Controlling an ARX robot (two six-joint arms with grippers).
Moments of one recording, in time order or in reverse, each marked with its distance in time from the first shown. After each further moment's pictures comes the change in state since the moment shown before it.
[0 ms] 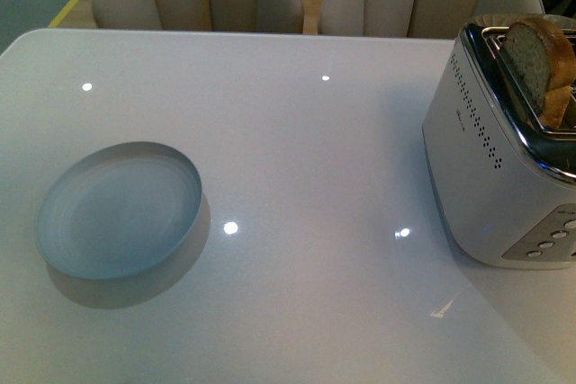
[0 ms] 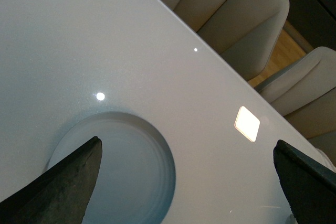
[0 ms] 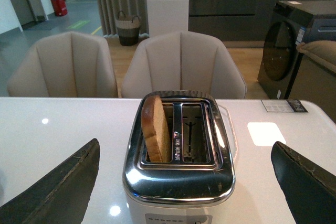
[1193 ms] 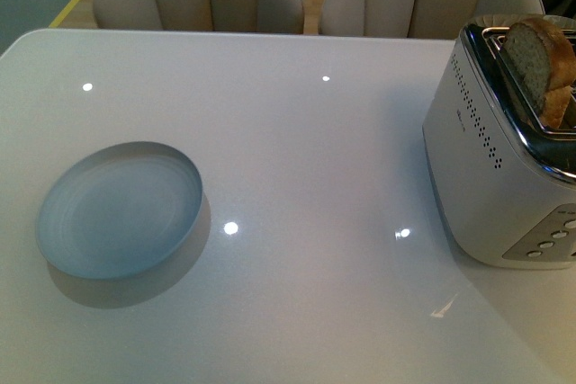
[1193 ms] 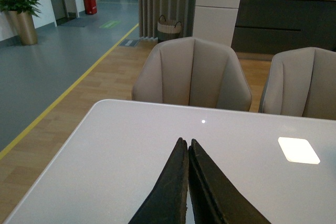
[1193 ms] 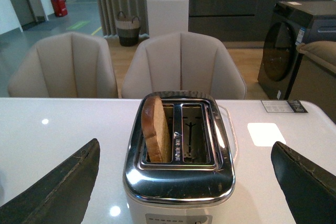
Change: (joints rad) left arm 0.141 -0.668 -0.454 0.253 0.207 0.706; right arm 0.000 -0.001 0.000 0.000 0.000 0.000
